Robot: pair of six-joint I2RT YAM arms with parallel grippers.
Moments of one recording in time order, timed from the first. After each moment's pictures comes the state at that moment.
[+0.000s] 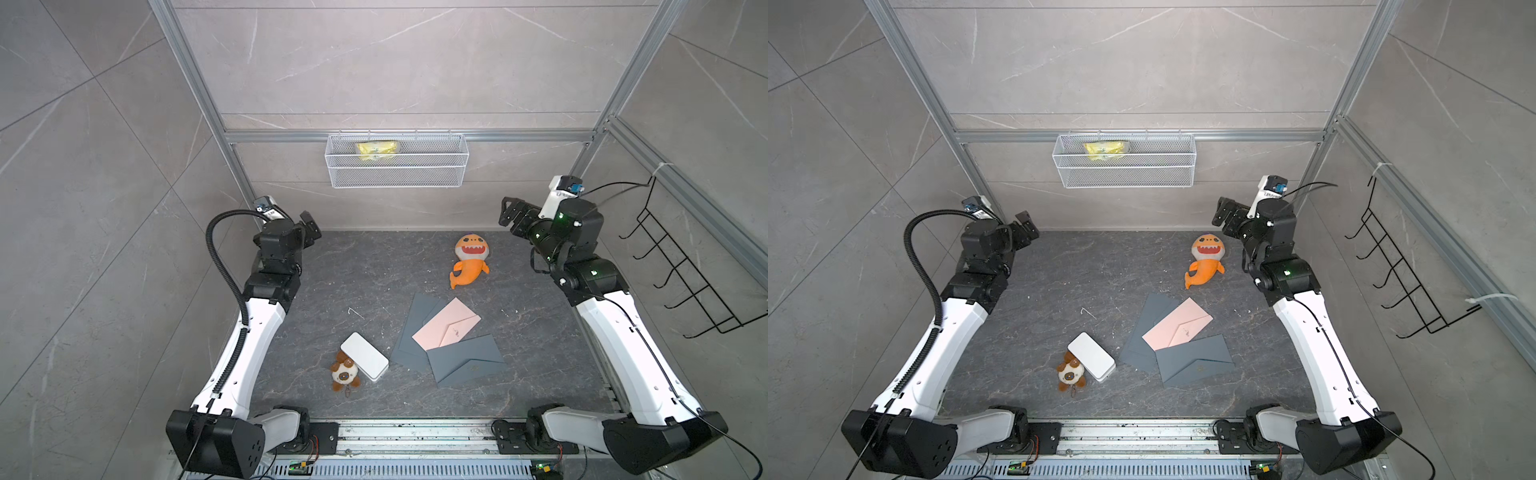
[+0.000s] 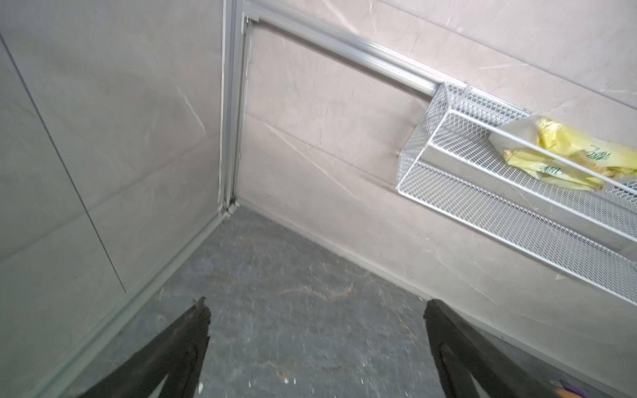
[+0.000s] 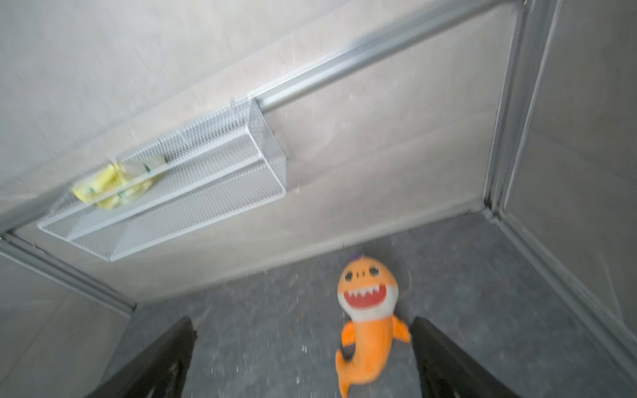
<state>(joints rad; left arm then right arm) -0.14 1.25 1.30 -0.34 -0.27 -0.44 0.26 1.35 1.62 -0.64 0.17 0.46</state>
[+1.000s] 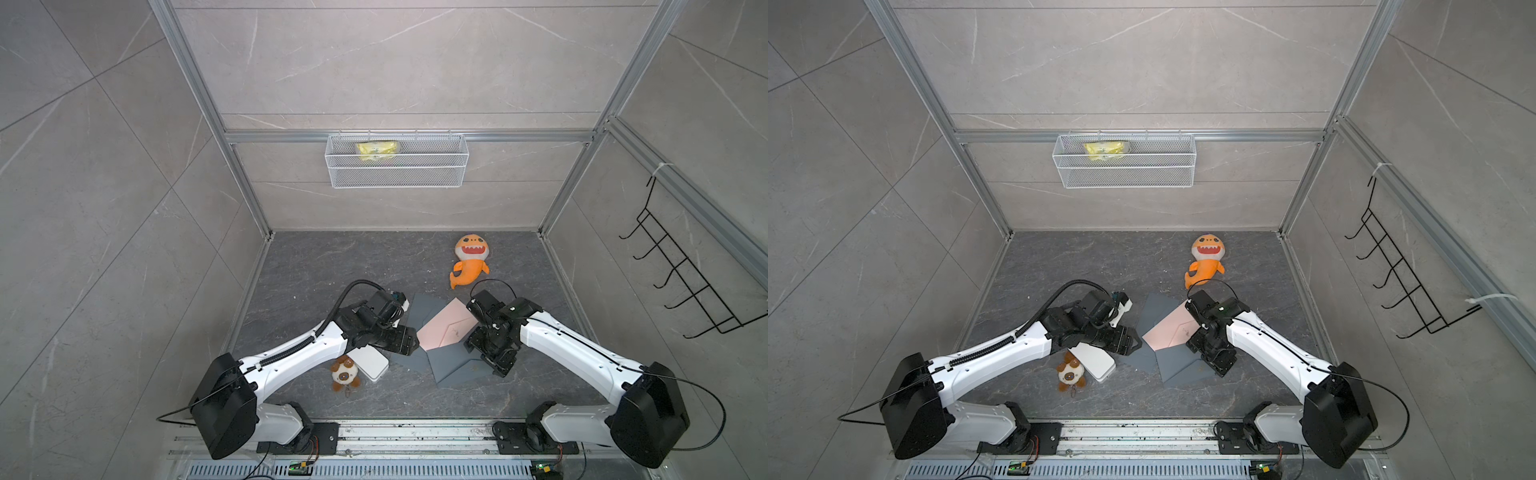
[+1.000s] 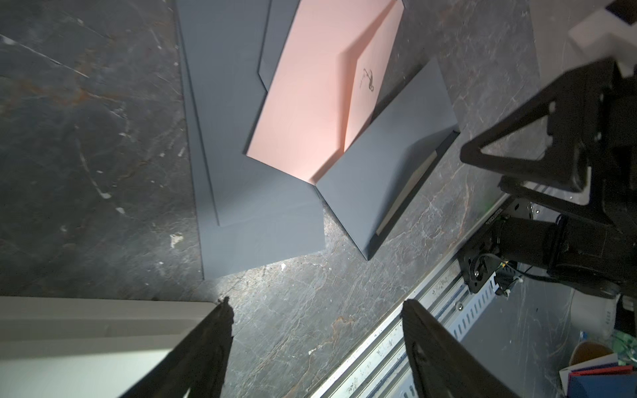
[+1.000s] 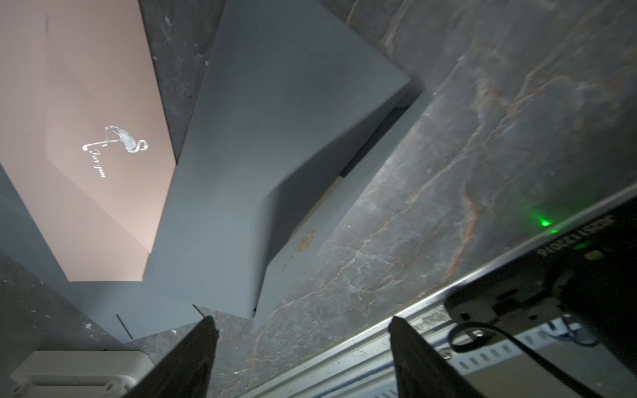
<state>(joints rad) -0.89 1.37 0.96 -0.58 0.25 -0.51 0.57 1.35 0.94 -1.10 -0.09 1.36</state>
